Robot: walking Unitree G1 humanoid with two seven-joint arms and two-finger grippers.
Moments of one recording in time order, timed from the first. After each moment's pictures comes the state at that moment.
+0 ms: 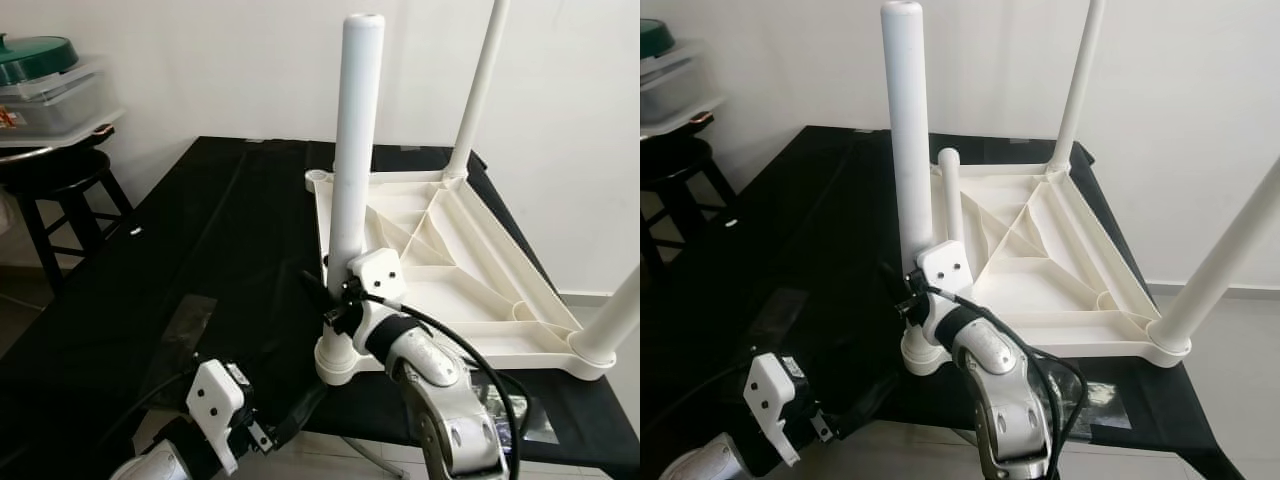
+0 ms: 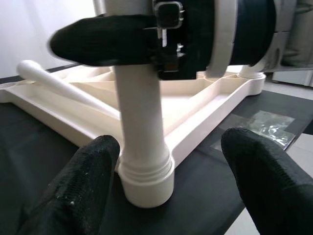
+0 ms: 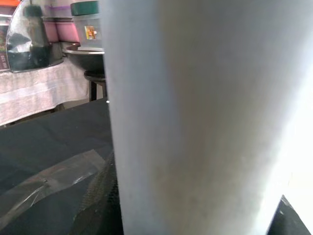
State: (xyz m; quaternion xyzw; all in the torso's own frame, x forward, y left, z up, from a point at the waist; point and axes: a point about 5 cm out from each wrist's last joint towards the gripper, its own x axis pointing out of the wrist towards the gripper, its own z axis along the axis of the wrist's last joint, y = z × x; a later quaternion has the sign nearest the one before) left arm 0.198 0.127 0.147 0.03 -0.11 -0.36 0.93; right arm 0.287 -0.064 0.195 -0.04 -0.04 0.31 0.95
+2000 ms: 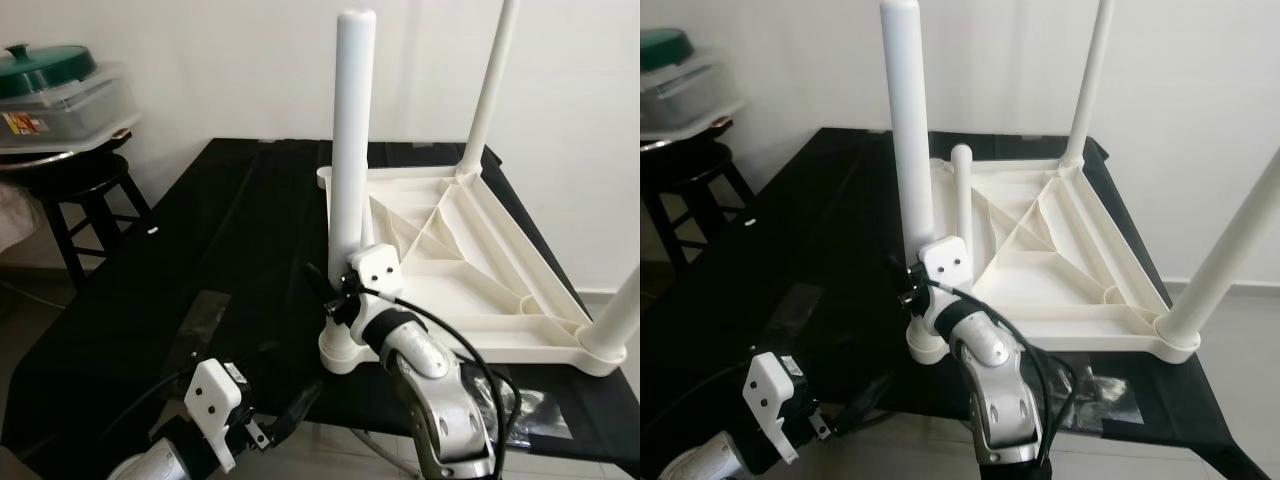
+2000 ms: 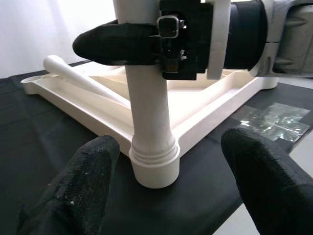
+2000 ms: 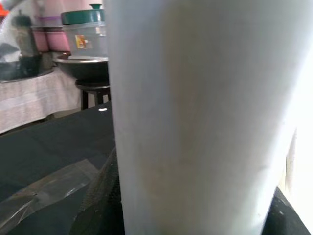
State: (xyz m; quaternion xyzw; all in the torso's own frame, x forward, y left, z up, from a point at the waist) left arm 0.199 0.131 0.147 0.03 -0.11 -0.35 0.93; right arm 0.295 -0.071 0.192 -0.04 -0.07 0.25 0.96
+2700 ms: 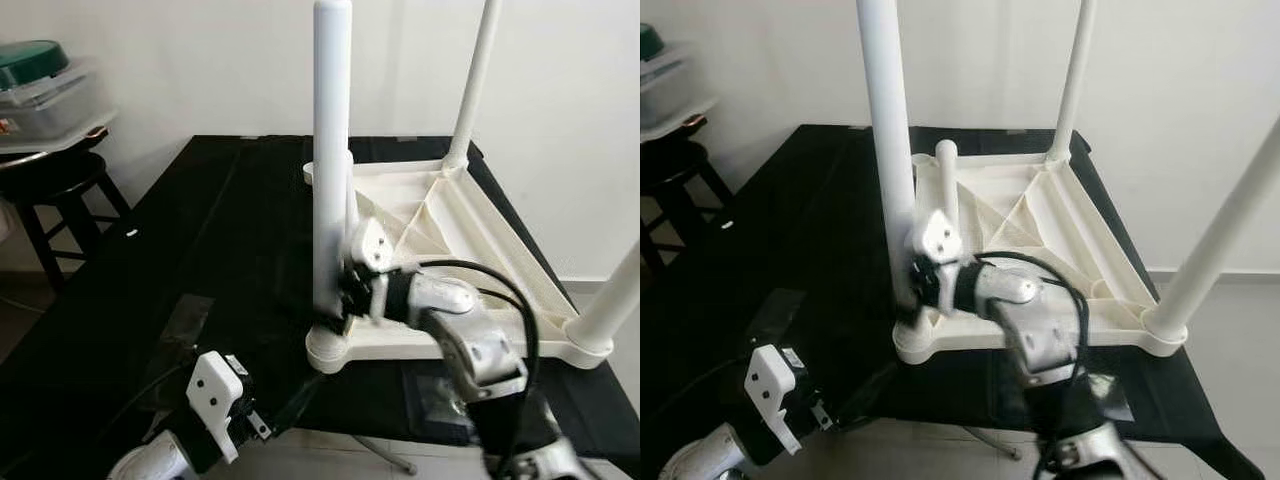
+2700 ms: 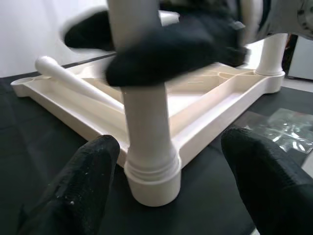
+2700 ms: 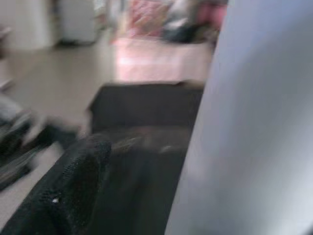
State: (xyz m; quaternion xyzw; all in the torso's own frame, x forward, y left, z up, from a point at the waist) left arm 0.204 0.130 0.151 0.03 -0.12 -0.34 0.93; right arm 0.316 -0.093 0.218 -0.13 -0.03 0.62 0.77
